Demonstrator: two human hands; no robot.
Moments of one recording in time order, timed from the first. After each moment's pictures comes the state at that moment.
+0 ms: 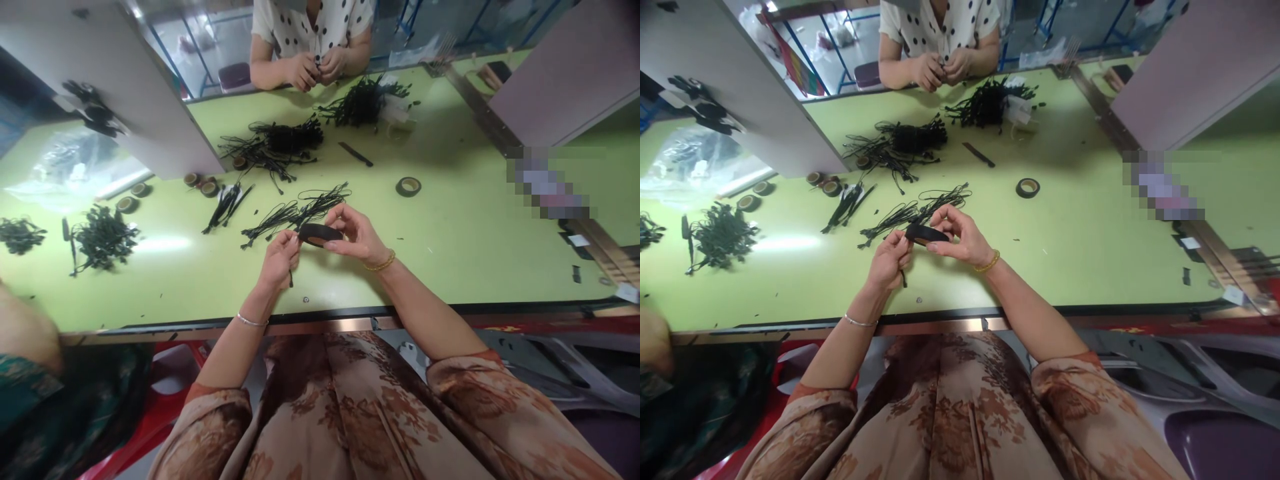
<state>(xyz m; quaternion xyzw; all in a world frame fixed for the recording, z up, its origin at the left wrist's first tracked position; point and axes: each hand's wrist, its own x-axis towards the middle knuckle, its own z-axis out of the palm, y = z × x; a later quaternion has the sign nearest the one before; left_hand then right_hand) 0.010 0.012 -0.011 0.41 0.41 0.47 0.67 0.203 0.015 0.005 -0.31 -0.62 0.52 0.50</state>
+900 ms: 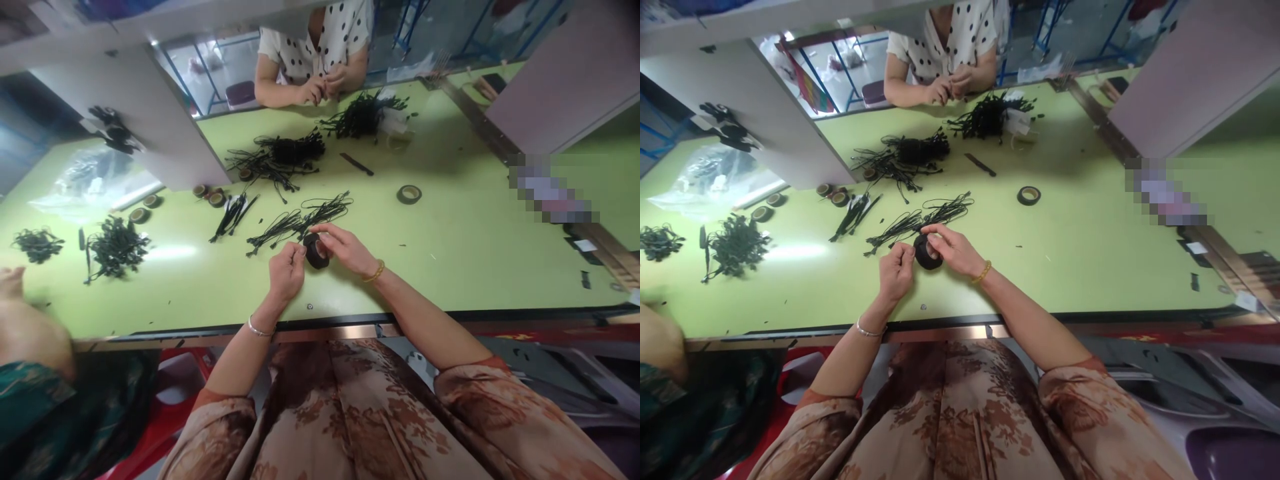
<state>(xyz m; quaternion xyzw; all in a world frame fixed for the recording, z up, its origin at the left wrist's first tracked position) 0.005 0.001 -0.015 0.70 0.50 0.44 0.27 0.184 0.013 -0.003 -0.40 -0.63 0.49 0.44</state>
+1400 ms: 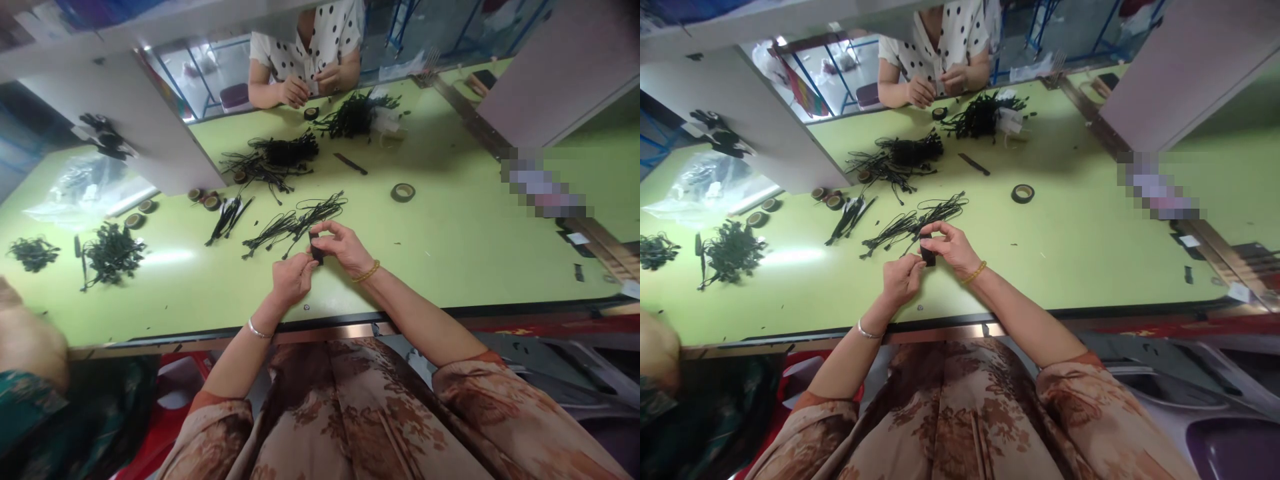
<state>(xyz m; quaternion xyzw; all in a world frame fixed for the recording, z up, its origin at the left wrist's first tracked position) 0.010 -0.003 -0.020 0.80 0.45 0.35 0.21 0.175 0.012 0.001 -0.40 -0.39 0.65 0.52</state>
